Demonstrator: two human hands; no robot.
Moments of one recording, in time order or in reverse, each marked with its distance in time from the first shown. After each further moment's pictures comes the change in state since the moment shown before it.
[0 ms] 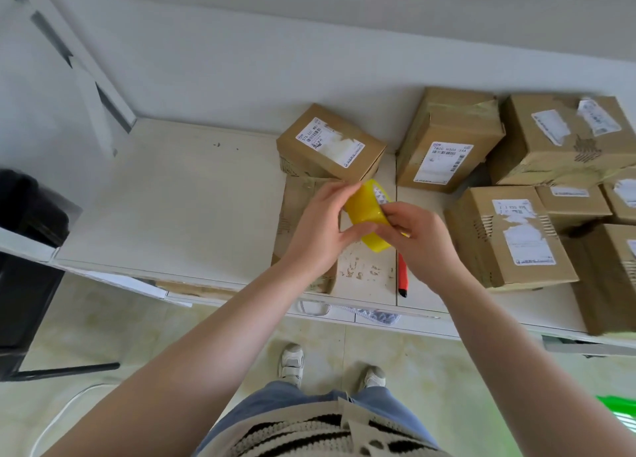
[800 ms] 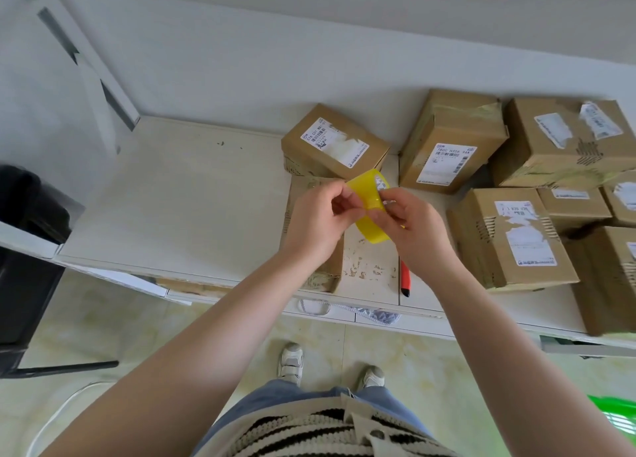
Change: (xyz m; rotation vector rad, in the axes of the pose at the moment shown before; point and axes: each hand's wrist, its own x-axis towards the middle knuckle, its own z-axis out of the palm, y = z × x) left_hand 0.001 0.021 -0.021 -0.067 0.085 -0.160; right_hand 0.006 -0.021 0.011 -0.020 0.045 -0.001
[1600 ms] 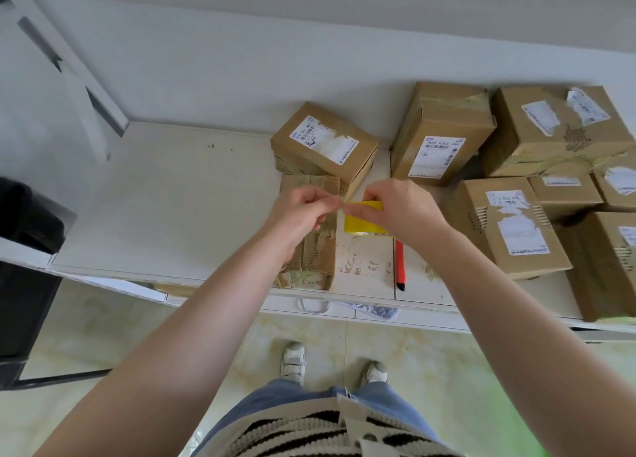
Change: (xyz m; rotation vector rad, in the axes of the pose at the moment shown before) left_hand 0.009 -0.002 -0.012 -0.296 -0.097 -0.470; right_hand 0.038 -0.001 -0.009 -0.630 -0.178 -0.073
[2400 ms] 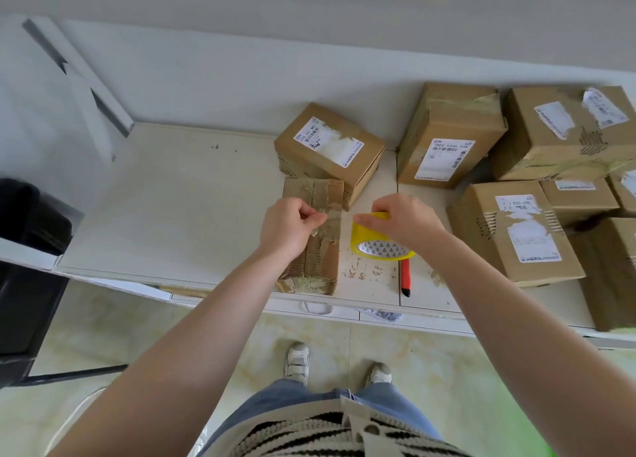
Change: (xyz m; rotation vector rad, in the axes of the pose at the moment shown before) left_hand 0.031 -0.037 -0.007 0.489 0.197 0.114; right_hand 0.021 0.032 0.032 0.092 -0.131 0.108
